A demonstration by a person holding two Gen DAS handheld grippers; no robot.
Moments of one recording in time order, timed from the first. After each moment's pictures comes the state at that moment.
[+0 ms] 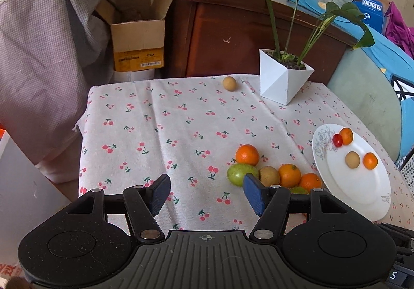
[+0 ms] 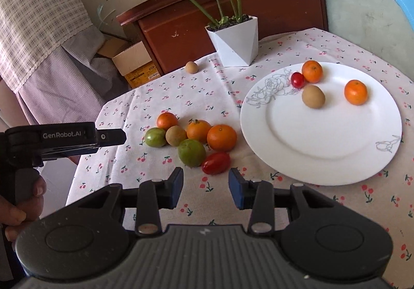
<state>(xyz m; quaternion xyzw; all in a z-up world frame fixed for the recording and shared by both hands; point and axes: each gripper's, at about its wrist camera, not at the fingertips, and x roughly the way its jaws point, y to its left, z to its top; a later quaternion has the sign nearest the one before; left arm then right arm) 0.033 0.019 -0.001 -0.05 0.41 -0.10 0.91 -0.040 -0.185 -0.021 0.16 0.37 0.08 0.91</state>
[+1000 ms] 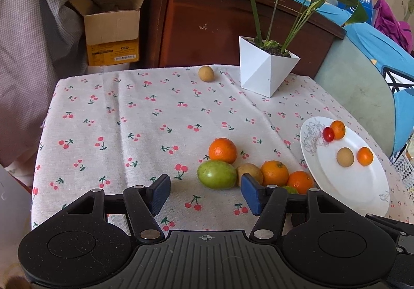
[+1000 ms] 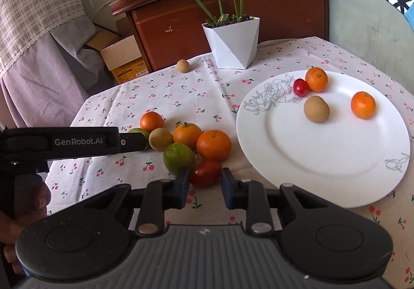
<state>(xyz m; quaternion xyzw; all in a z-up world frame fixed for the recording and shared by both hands) 0.046 -0.006 -0.030 -0.06 0.40 -0.13 0.91 -0.019 -0.173 -0.036 0.12 0.36 0.05 0.92</state>
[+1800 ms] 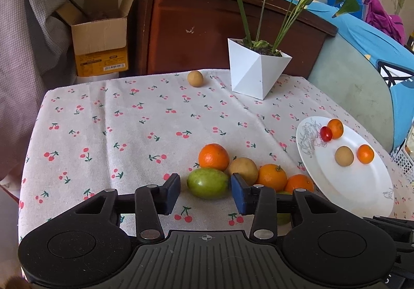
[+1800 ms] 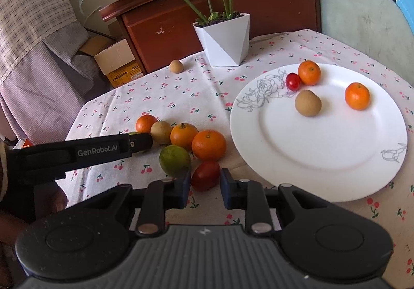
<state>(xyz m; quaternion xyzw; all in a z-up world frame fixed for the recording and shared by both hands) 0.050 -0.017 -0.037 -0.04 0.37 -0.15 0.91 -0.020 -0.179 -0.035 0.14 0.37 0.05 0.92</state>
